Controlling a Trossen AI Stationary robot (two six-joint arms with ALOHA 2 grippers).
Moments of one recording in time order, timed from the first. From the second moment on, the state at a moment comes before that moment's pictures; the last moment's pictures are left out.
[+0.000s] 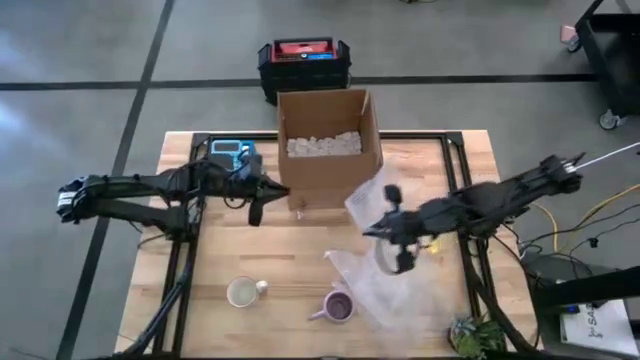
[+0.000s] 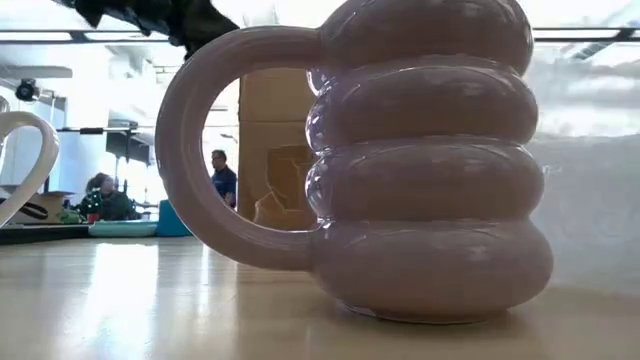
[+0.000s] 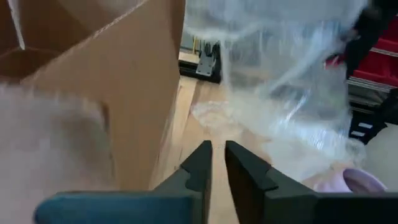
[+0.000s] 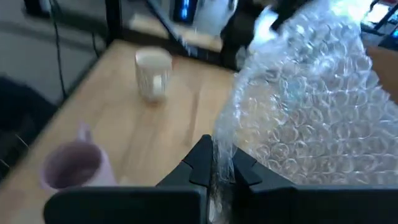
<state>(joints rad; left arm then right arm) 0.16 0.97 0.81 -0.09 0.10 -0.17 0.35 1.35 1.17 -0.40 0.26 -0.14</state>
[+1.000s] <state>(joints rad) 0.15 1.20 1.06 -0.36 0.21 -0.47 0.35 1.90 1.46 -0.37 0.66 -0.53</state>
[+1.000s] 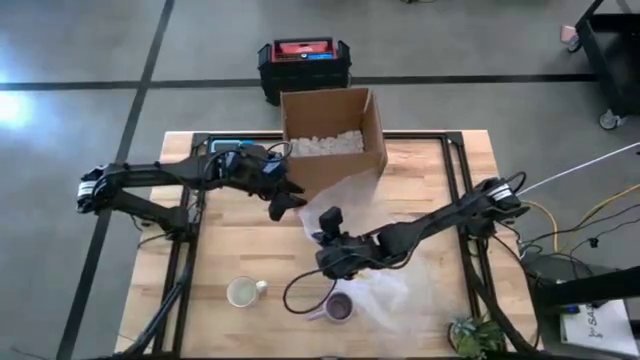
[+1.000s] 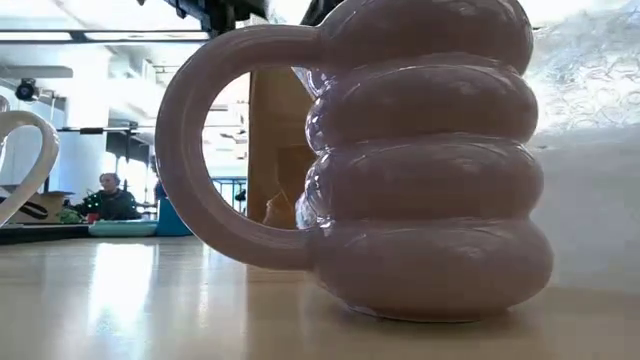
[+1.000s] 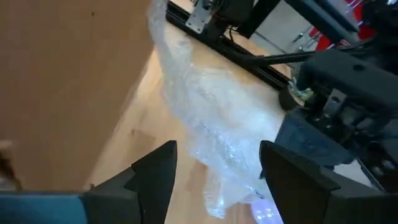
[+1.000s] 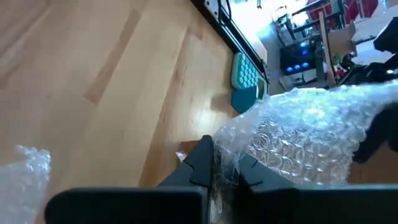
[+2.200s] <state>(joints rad) 0.12 1.10 1.07 -0.62 0.15 -0.42 0.36 1.76 1.53 -0.78 0.51 0.12</state>
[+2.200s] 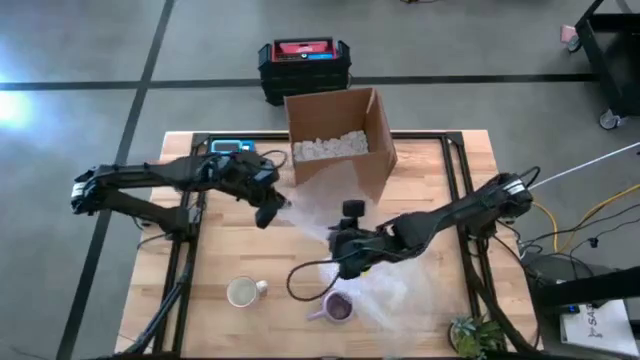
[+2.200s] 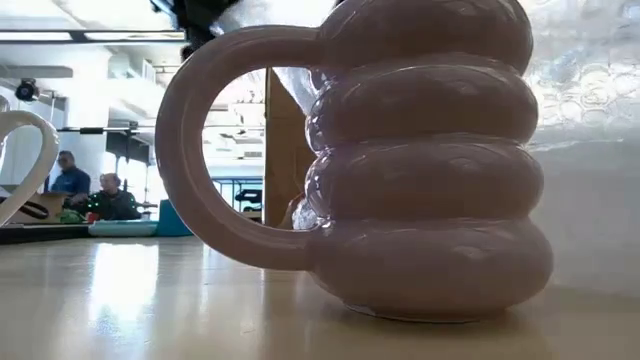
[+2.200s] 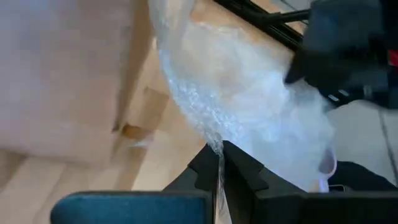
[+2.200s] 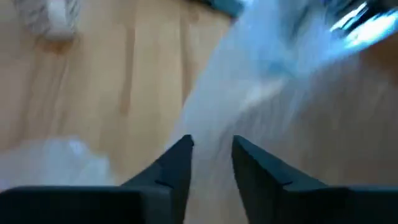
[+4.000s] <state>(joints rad) -0.07 0.78 0.63 -0.96 0.15 -0.91 0.34 1.61 0.91 -0.65 0.42 -0.12</state>
